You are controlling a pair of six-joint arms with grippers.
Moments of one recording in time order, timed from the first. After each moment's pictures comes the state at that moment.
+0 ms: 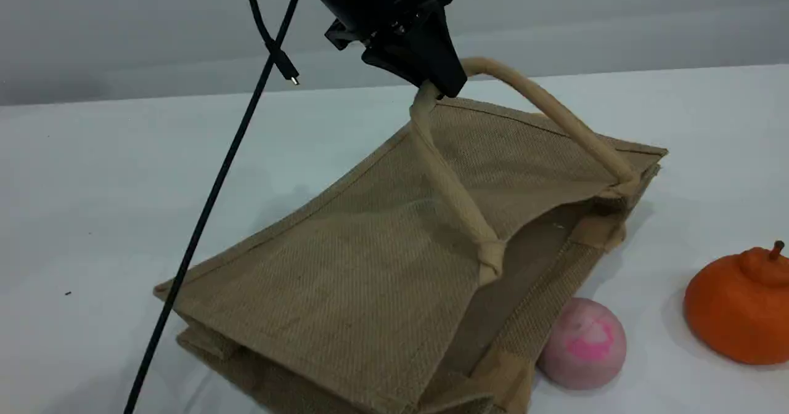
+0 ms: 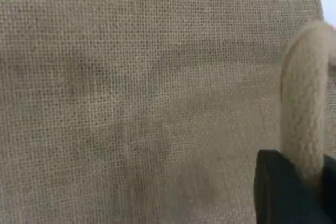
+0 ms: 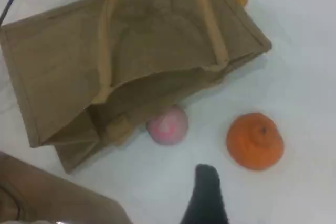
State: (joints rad) left arm -0.43 2.28 -1.88 -0.70 1.04 0.59; right arm 0.35 0.74 -1.03 0.02 1.22 0.08
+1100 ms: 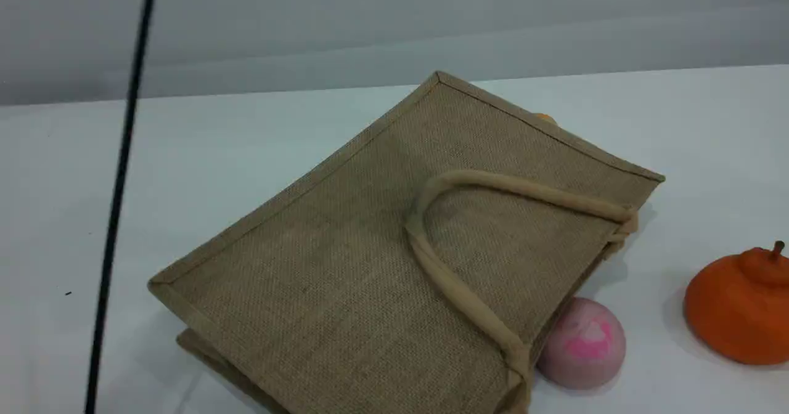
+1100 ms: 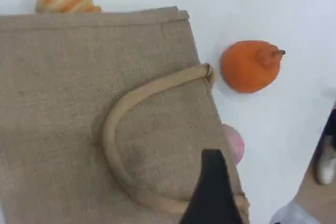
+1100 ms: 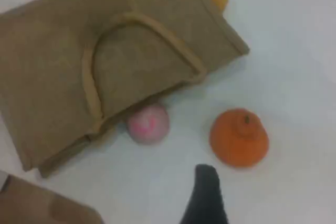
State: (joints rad) left arm -0.46 1.93 -1.91 -0.59 1.23 0.53; right arm 0.35 0.38 -0.71 -0.04 1.12 0.10
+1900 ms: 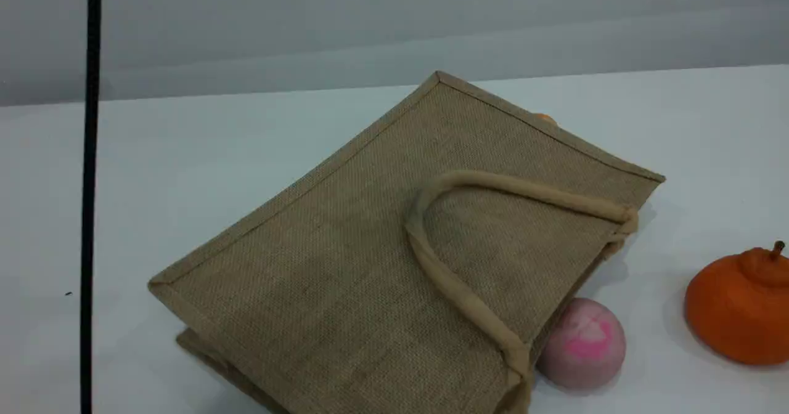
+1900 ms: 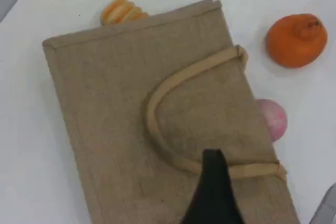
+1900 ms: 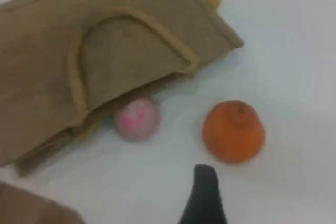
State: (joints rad) left arm -0.75 1.73 -1.89 -0.11 1.22 0.28; right arm 0.35 0.16 -0.51 -0.08 1.06 0.11
